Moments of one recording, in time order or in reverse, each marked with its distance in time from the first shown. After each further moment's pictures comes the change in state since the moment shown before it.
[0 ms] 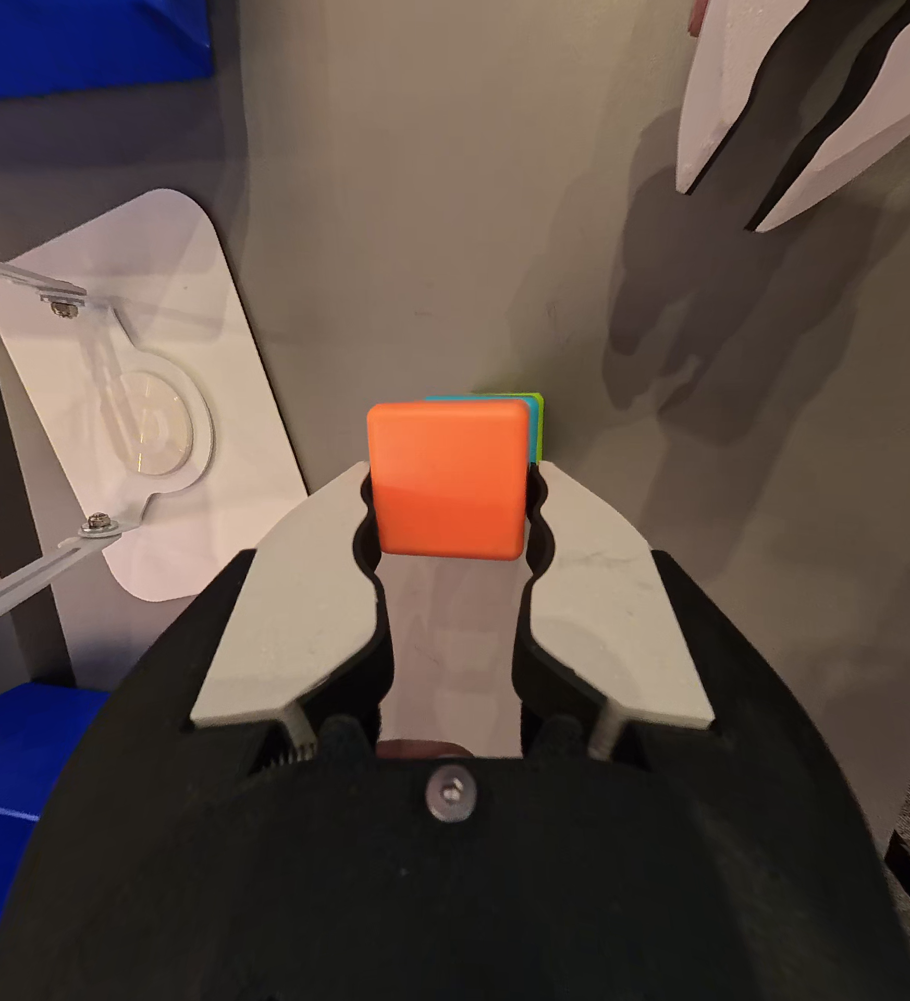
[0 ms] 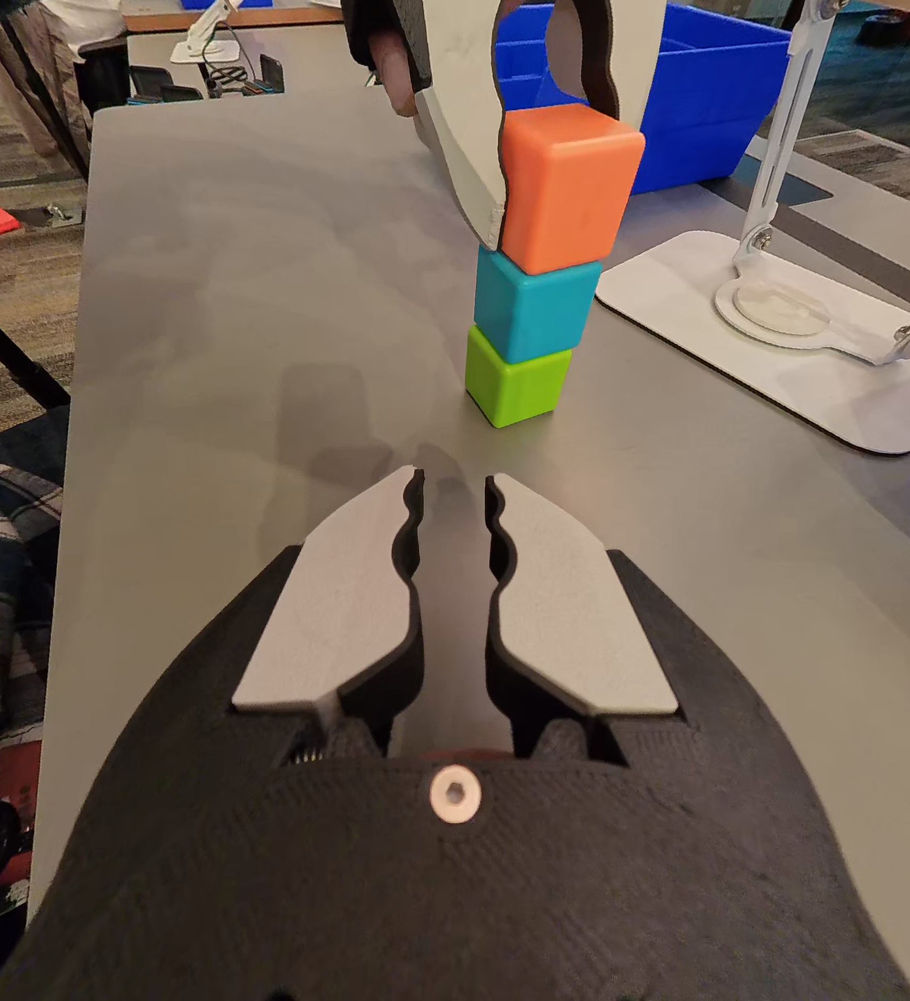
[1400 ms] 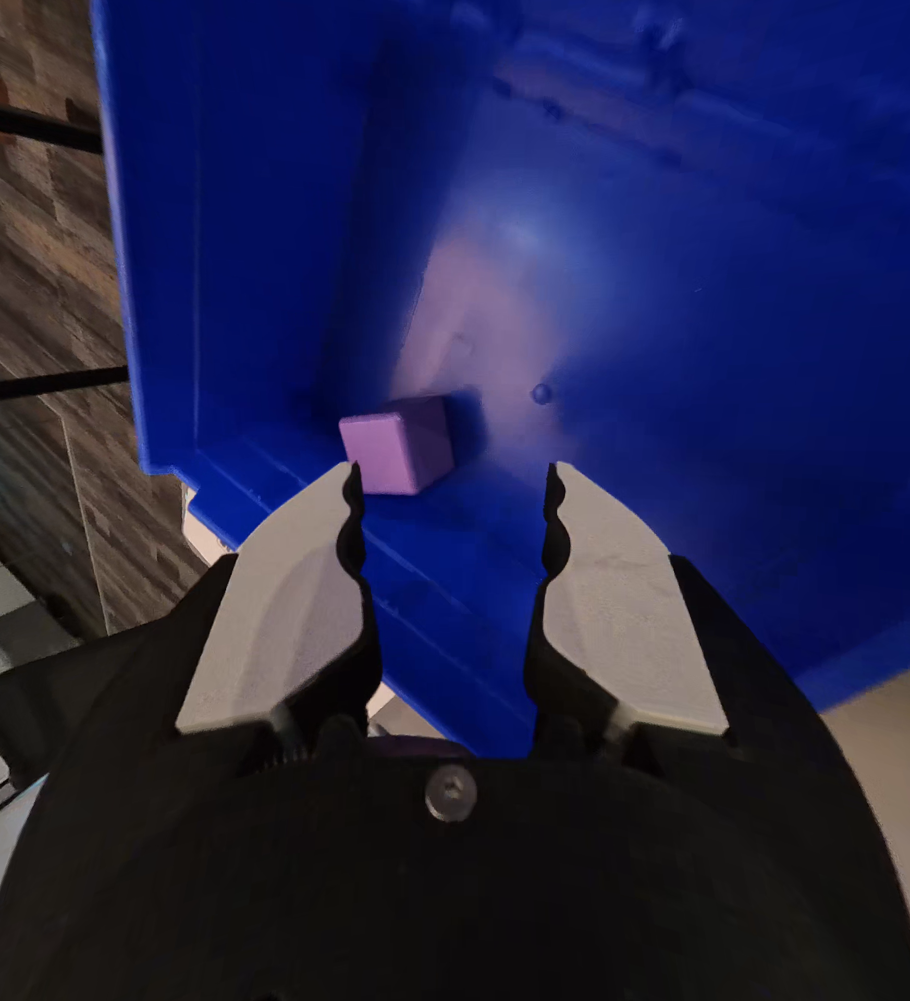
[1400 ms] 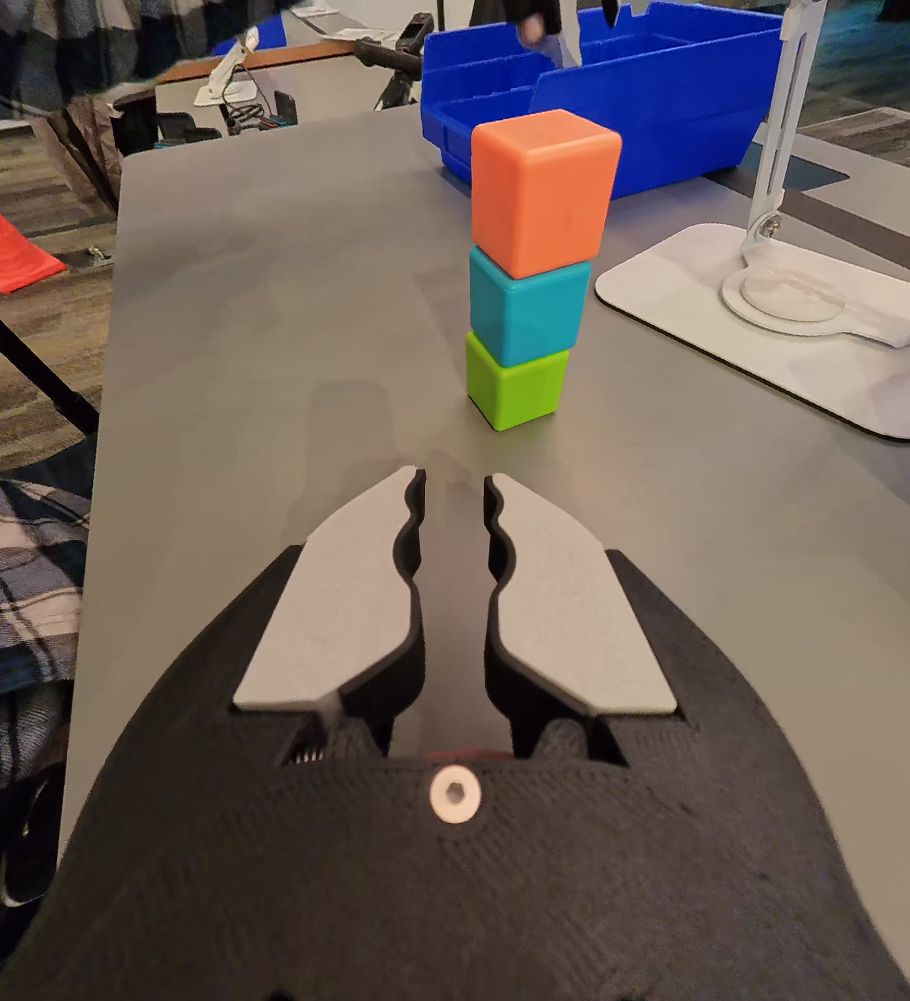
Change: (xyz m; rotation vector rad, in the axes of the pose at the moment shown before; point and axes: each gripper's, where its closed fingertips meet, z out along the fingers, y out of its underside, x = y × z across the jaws) left arm -0.241 0.317 -0.044 -0.353 -0.406 -0.335; right arm 0.003 -0.002 -0.002 0.021 -0.033 0.065
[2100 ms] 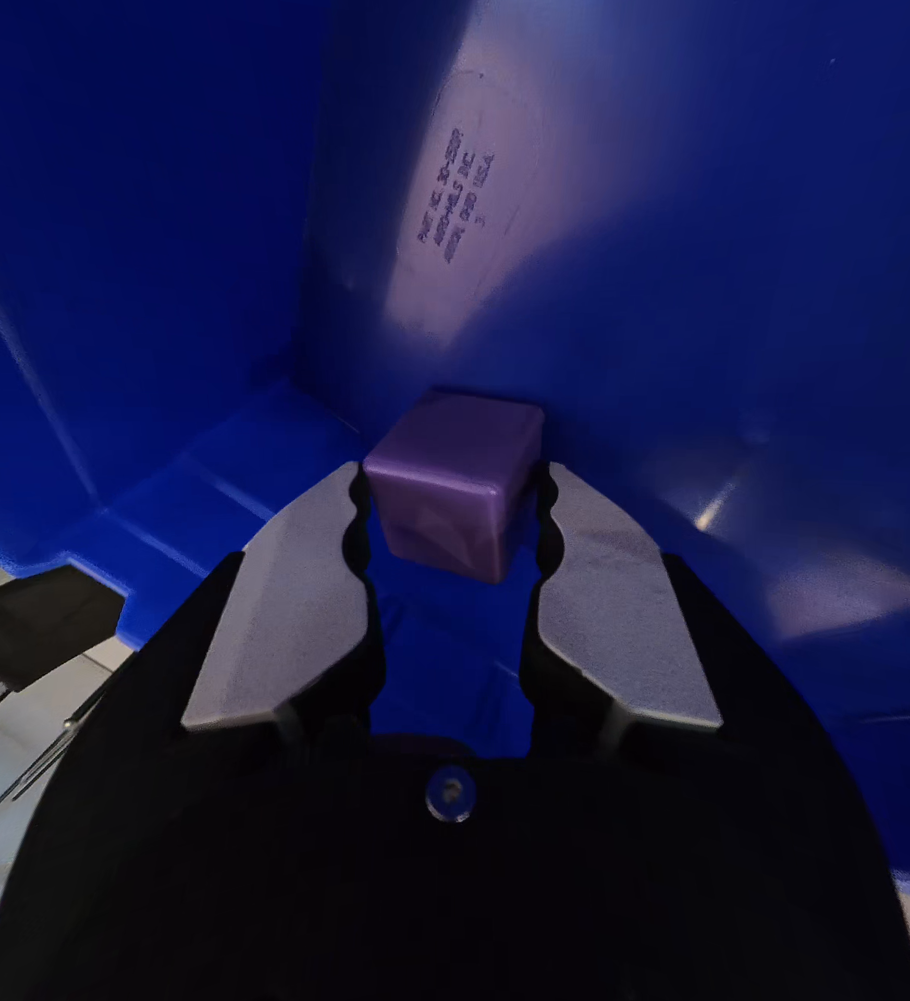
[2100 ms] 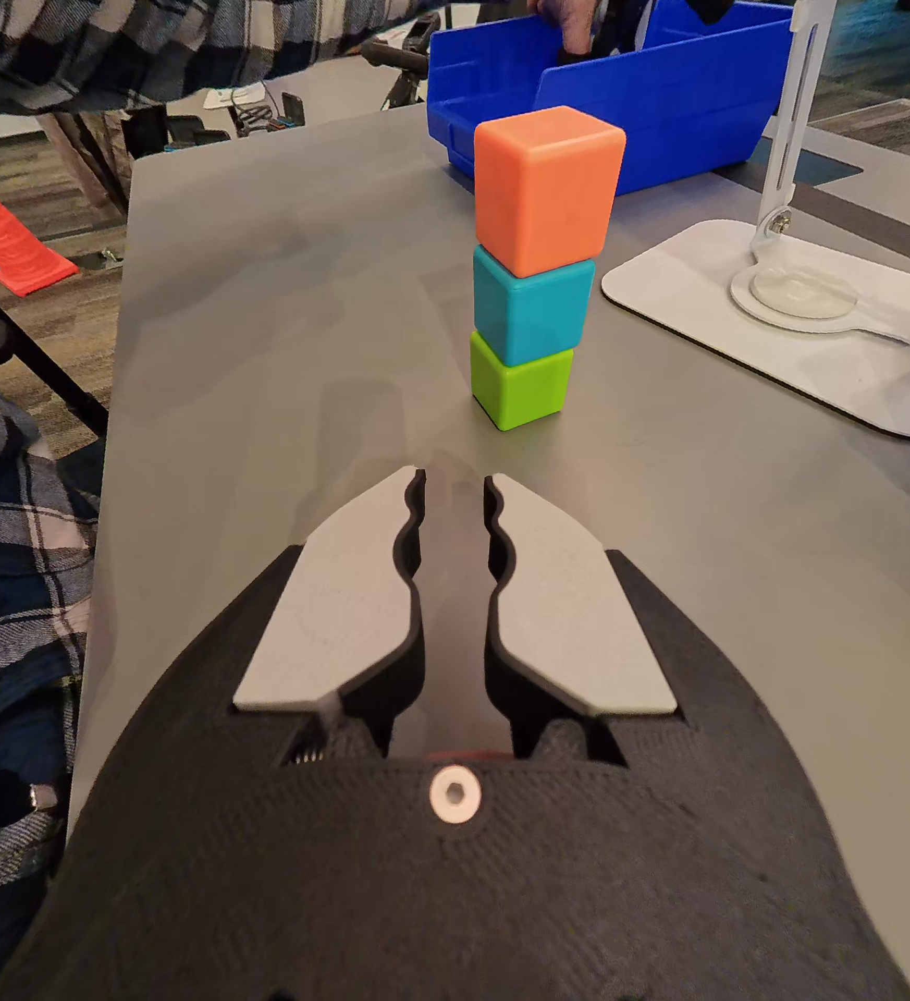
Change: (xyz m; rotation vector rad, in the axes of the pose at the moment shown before) left arm -0.032 0.037 0.089 -0.357 0.100 -0.017; right arm -0.001 0.000 0.000 -0.002 -0.014 0.008
